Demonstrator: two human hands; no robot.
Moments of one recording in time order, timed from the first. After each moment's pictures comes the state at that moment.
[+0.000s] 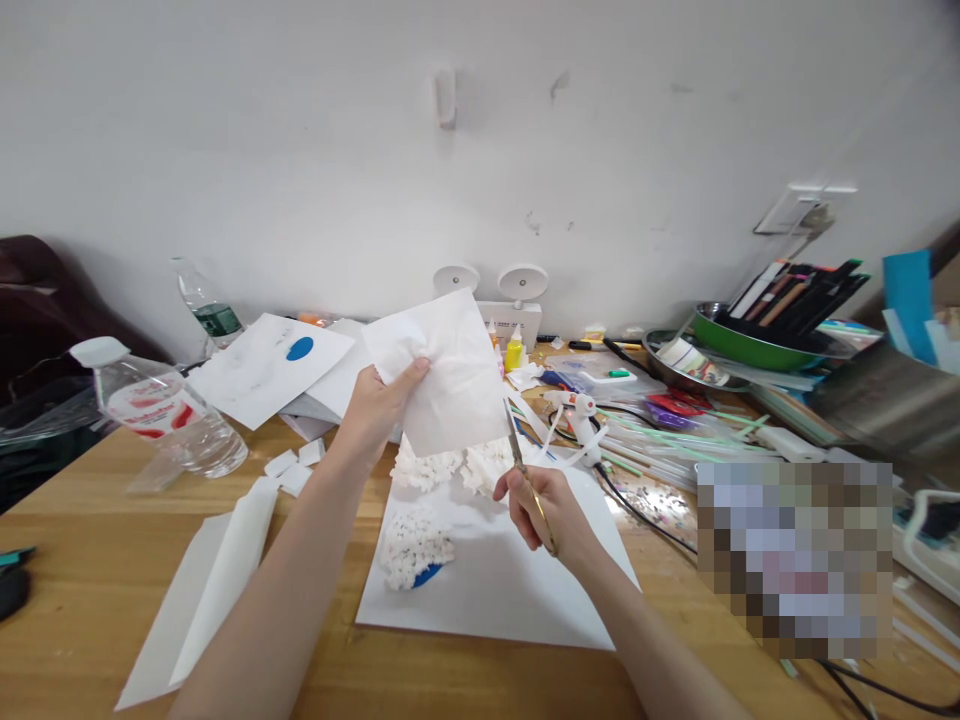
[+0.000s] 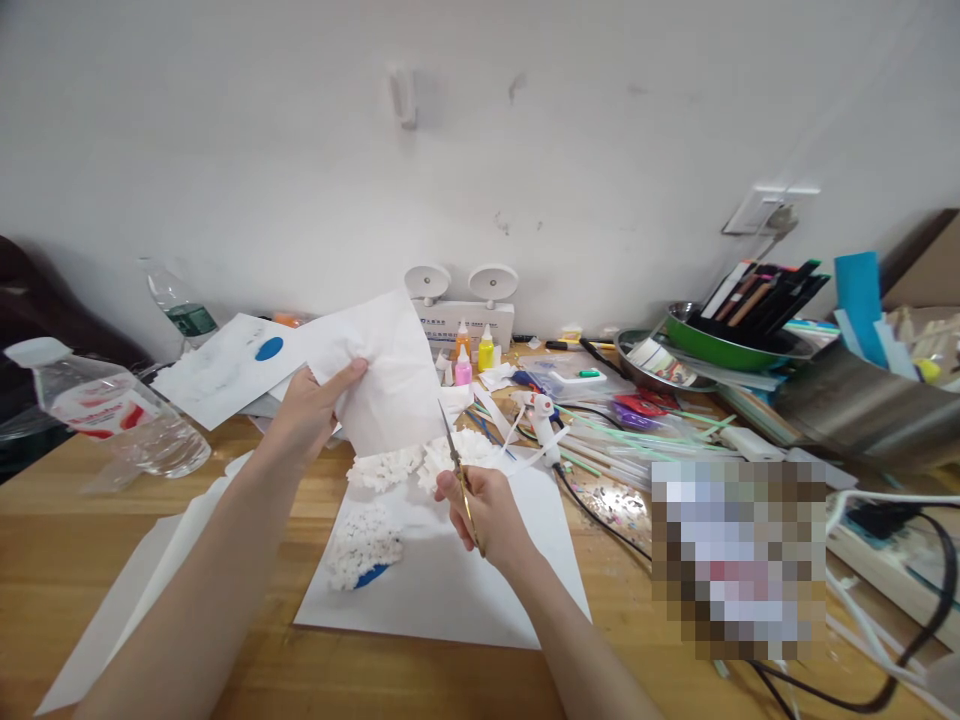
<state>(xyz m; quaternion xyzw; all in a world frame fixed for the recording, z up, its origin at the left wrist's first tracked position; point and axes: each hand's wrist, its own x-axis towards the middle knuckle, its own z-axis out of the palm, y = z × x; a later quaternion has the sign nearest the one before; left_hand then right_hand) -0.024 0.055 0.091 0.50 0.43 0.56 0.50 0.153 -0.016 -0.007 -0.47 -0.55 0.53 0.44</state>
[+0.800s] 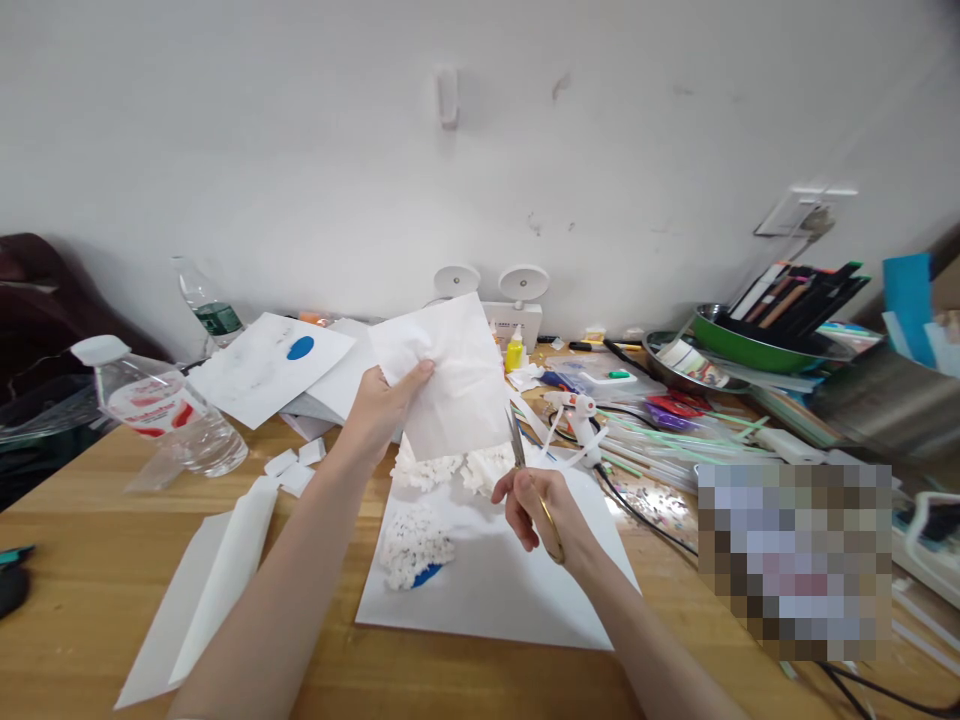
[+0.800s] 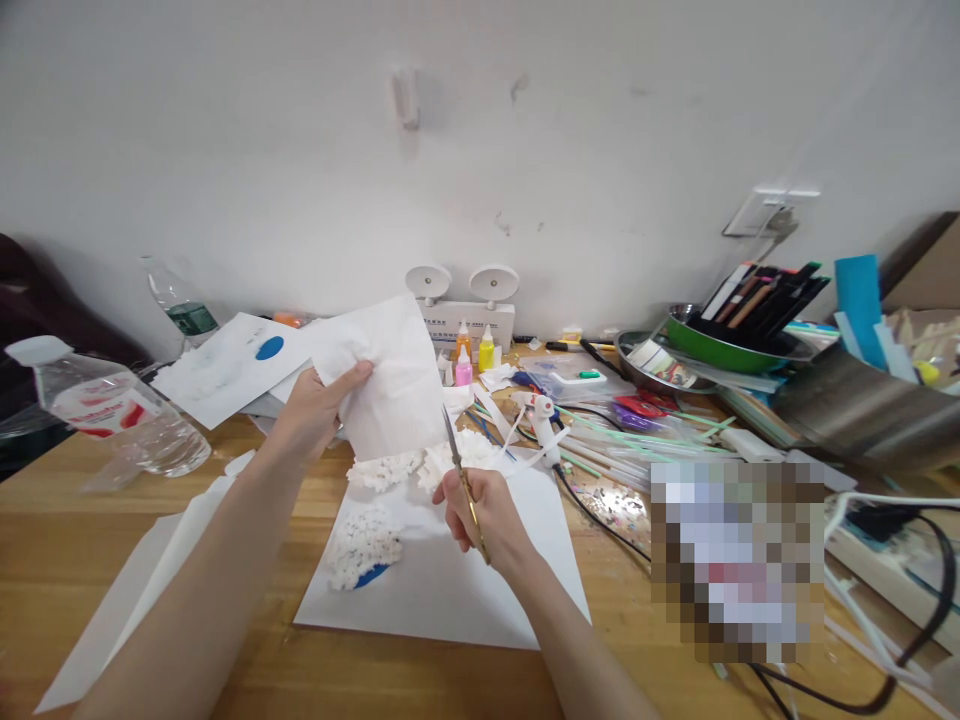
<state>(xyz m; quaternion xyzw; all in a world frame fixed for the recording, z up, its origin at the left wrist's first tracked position) -0.022 0.054 0.091 0.49 0.44 0.55 0.51 0.151 -0.021 0.002 -0.46 -0.56 0.52 0.44</state>
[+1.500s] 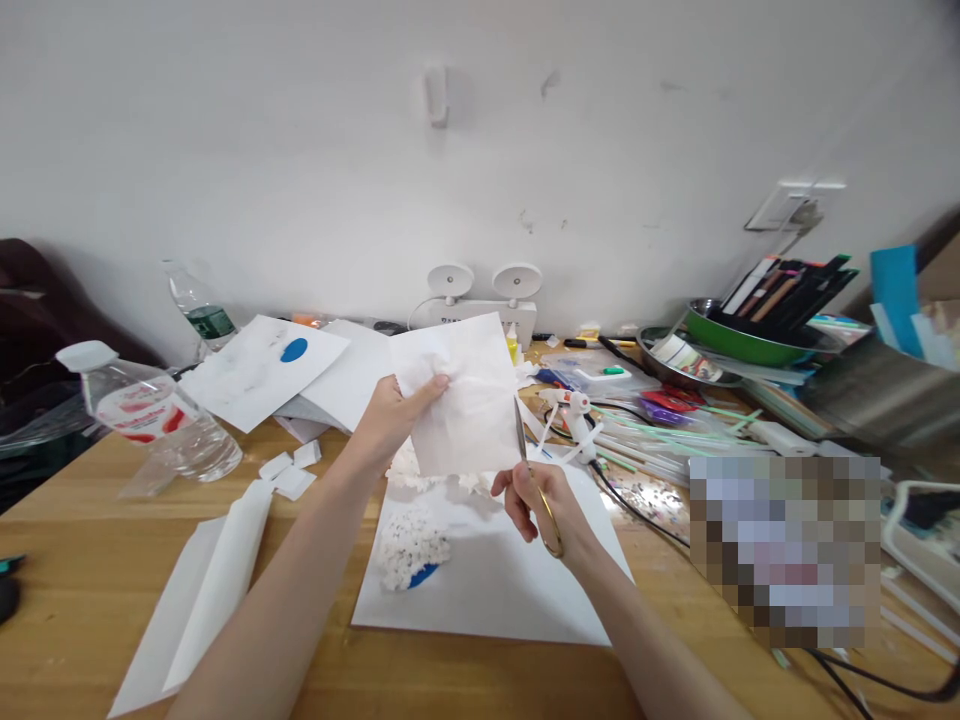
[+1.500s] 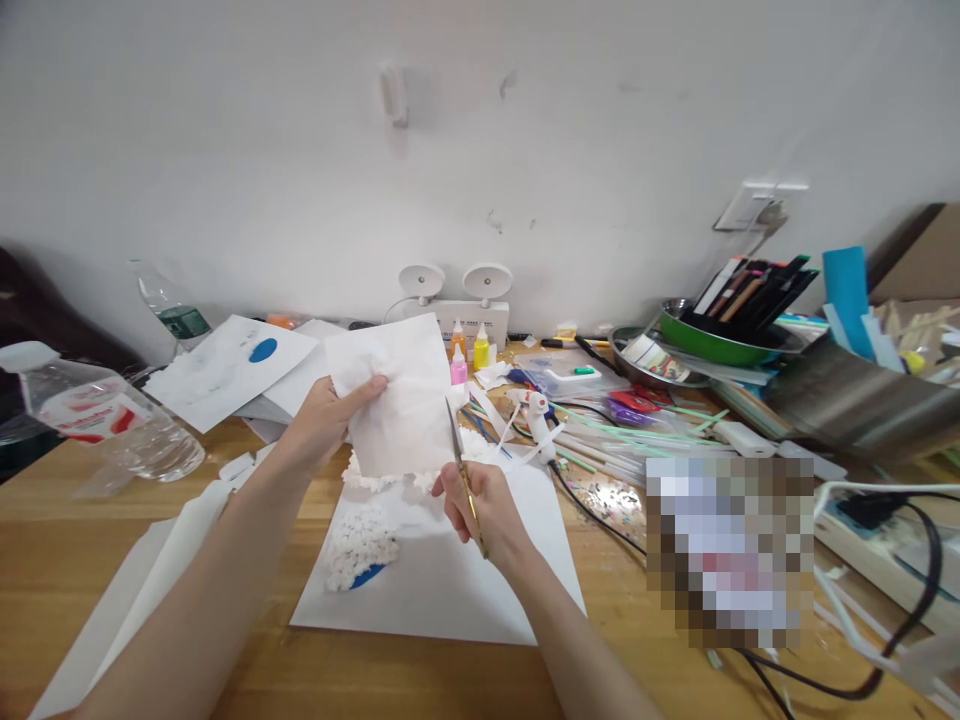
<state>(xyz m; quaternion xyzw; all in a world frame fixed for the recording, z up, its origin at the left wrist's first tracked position) -0.012 0.049 0.086 0.54 0.44 0.48 0.53 0.154 -0.020 0.007 -0.45 -0.57 0.49 0.48</state>
